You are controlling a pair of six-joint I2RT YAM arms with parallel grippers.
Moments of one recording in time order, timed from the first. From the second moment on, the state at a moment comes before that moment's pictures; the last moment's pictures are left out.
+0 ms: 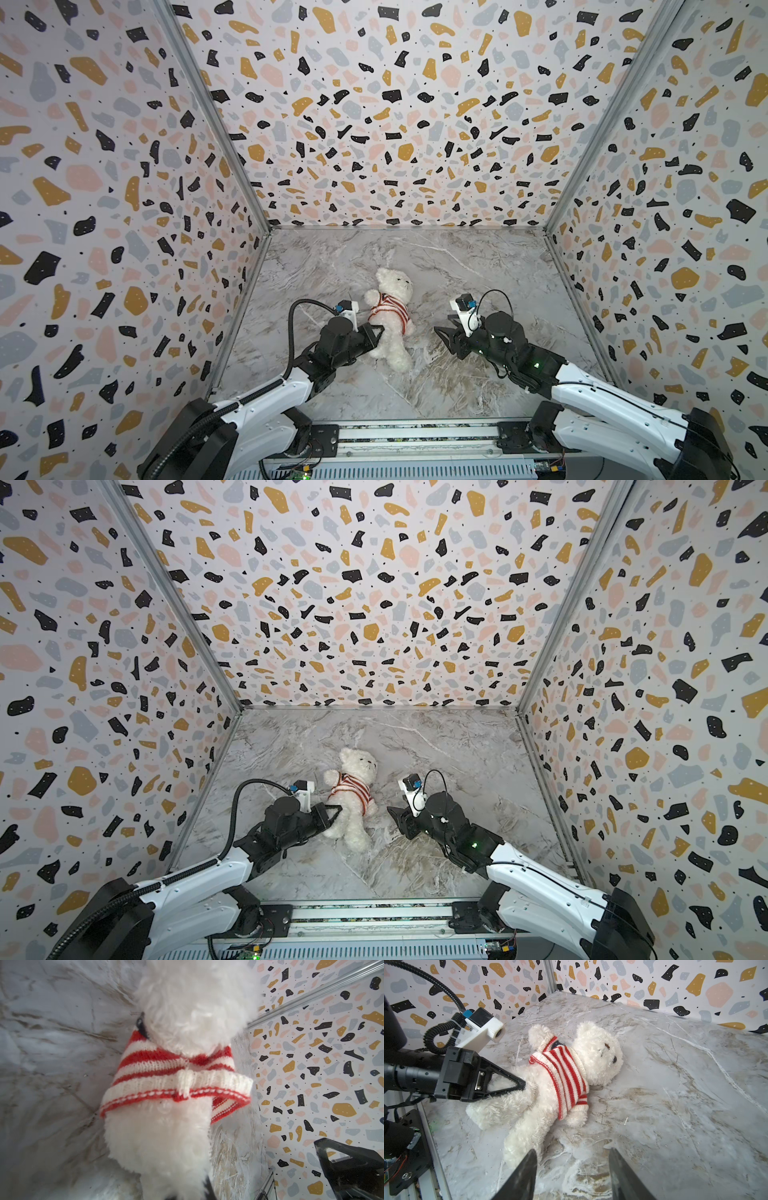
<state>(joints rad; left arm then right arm) -0.56 1.05 0.30 0.27 0.18 -0.96 0.85 0.91 0.54 -0.03 0.01 0.18</state>
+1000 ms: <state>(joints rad) -0.53 0.92 0.26 -0.04 0.08 -0.69 0.87 1.09 0.57 0.03 -0.06 0.17</state>
